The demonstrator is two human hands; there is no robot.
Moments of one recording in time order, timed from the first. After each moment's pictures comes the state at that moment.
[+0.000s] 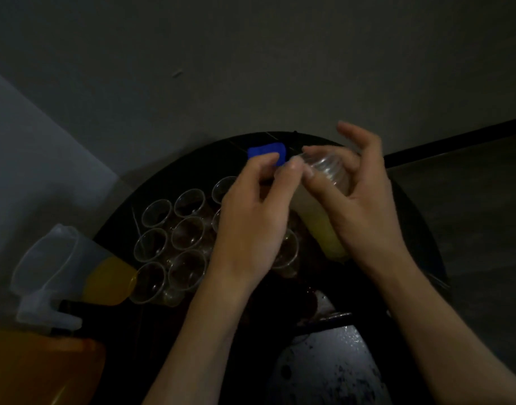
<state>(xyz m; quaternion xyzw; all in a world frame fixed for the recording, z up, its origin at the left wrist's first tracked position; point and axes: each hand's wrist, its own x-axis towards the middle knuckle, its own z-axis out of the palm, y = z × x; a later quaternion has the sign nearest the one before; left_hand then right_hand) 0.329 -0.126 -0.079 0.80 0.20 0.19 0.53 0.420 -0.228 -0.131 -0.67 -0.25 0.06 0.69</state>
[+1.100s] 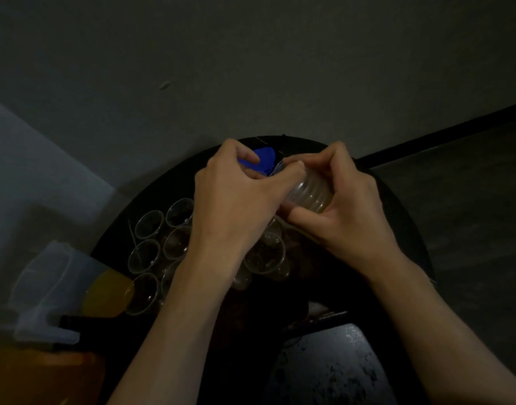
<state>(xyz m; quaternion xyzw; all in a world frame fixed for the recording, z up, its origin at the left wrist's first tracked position) 0.360 -0.126 -0.059 0.86 0.29 0.21 0.36 0.429 -0.244 -0.127 -0.72 -0.34 0.03 0.60</state>
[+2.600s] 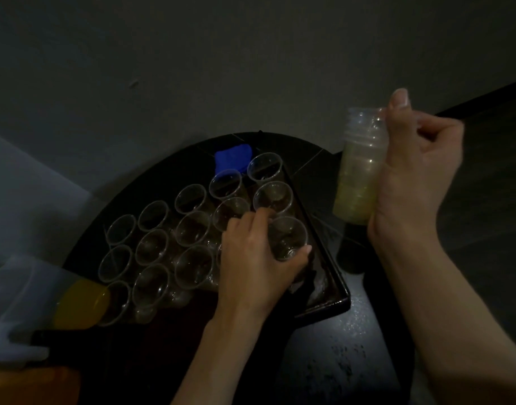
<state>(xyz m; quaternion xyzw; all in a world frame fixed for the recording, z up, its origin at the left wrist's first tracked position) 0.341 -0.156 -0.165 0.95 0.19 0.16 0.18 0.469 -0.282 -0.130 -0.51 0.05 -0.10 0.85</state>
